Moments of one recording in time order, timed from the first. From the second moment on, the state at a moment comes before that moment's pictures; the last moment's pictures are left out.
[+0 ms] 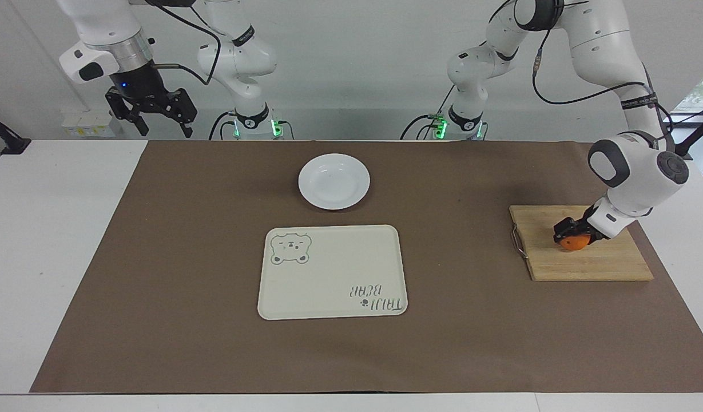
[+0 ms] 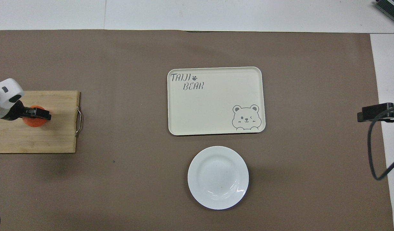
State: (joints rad) left arm 0.35 0.33 -0.11 -1.91 -0.01 2.18 0.36; right arm 0.07 -0.11 -0.10 -1.62 0.00 1.53 0.05
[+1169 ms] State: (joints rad) left arm 0.36 0.31 -0.13 -1.86 -0.01 2.09 0.38; right arm 0.07 -0.11 -0.06 -1.62 0.00 1.49 0.05
